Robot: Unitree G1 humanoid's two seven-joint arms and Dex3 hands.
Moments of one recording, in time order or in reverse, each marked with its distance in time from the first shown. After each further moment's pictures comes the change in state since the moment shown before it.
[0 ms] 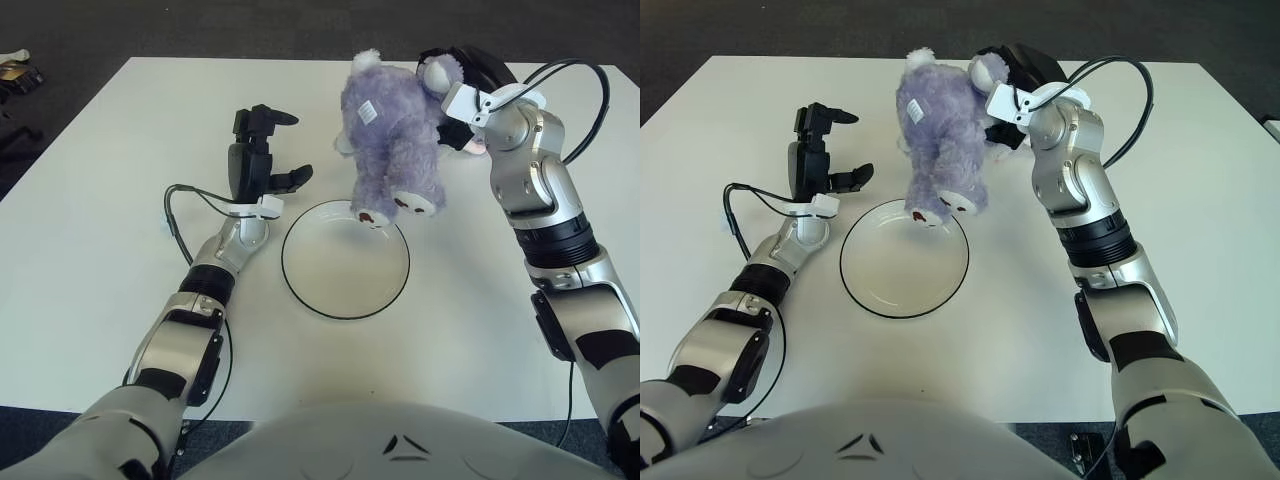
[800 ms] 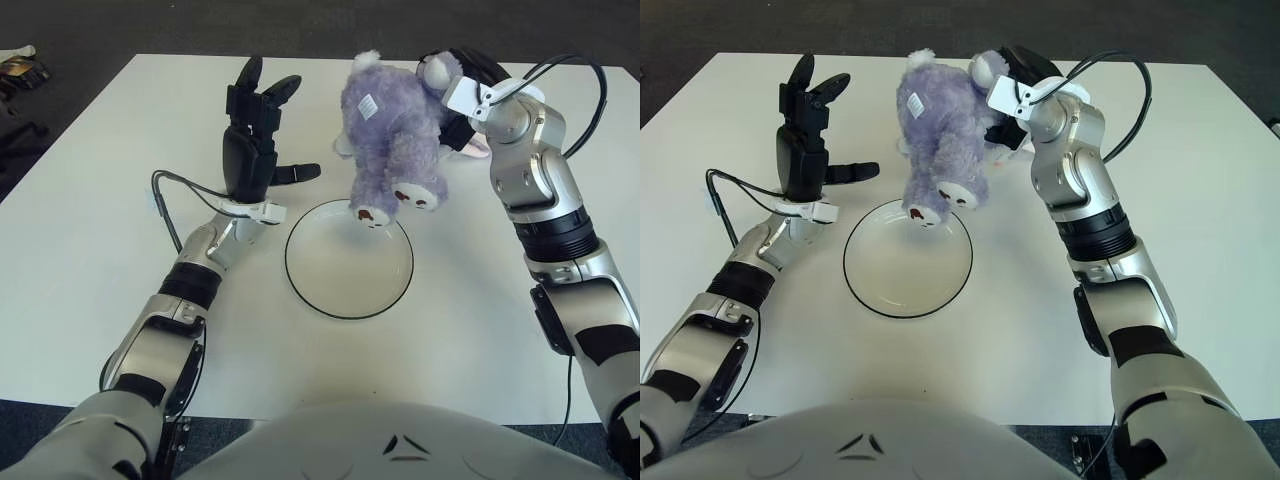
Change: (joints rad) left arm 0.095 0.071 -0.051 -0.389 -0.067 0.065 -0.118; right arm -0.030 0.000 0.000 0.044 0.023 0.010 0.045
